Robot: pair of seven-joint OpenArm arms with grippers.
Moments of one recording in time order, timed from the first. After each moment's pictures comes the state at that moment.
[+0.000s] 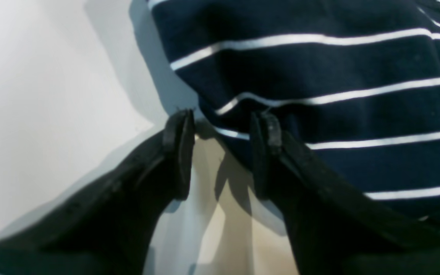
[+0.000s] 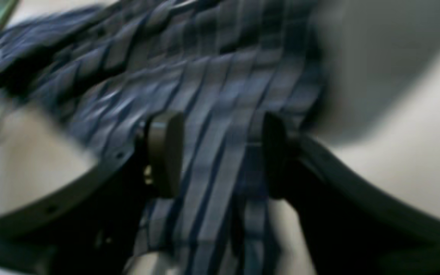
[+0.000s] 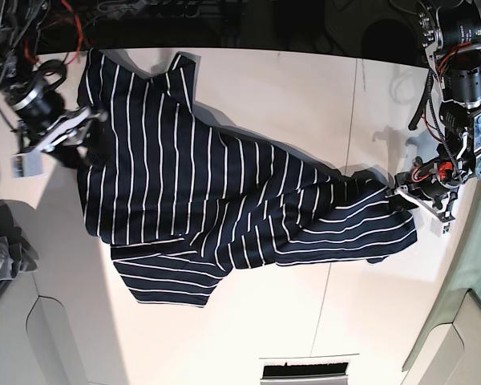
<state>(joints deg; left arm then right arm) -13.3 -19.9 -18.0 51.3 -21.9 -22.9 32.5 -17.1 11.8 20.9 99.2 34.7 24.1 -41.7</state>
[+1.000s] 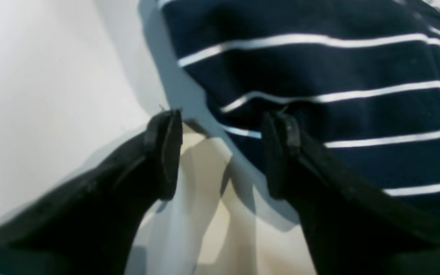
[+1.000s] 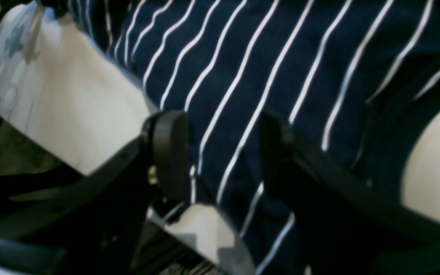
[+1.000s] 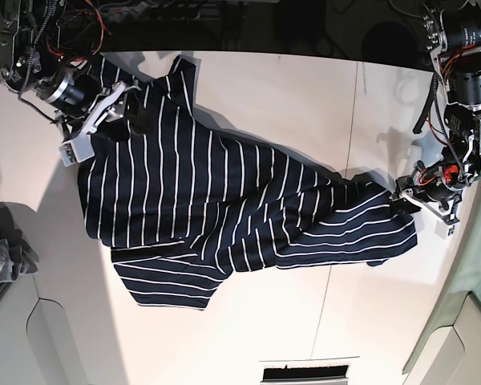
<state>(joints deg) -13.3 -21.1 -18.0 51.3 -24.8 -22.9 33.4 -19.7 11.9 10.0 98.1 35.6 30.9 -47.8</state>
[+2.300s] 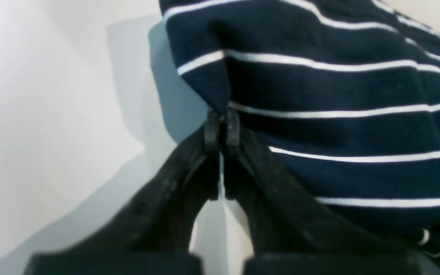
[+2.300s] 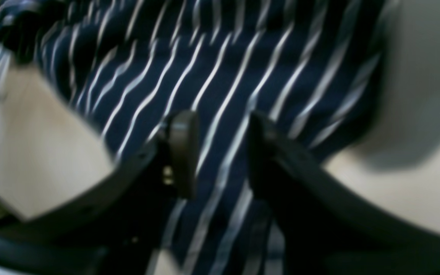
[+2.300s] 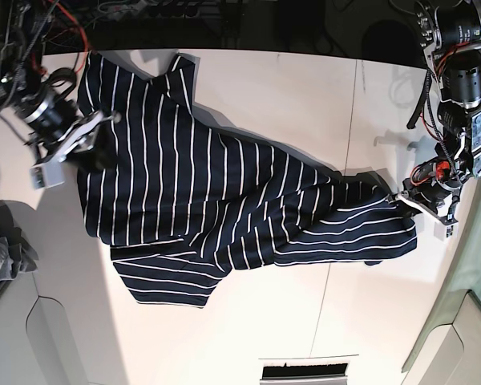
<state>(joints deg) -13.3 -19.7 -18.0 51.3 -21.0 -22.4 26.0 -13.6 13.7 16.1 97.5 31.3 29.4 -41.7</state>
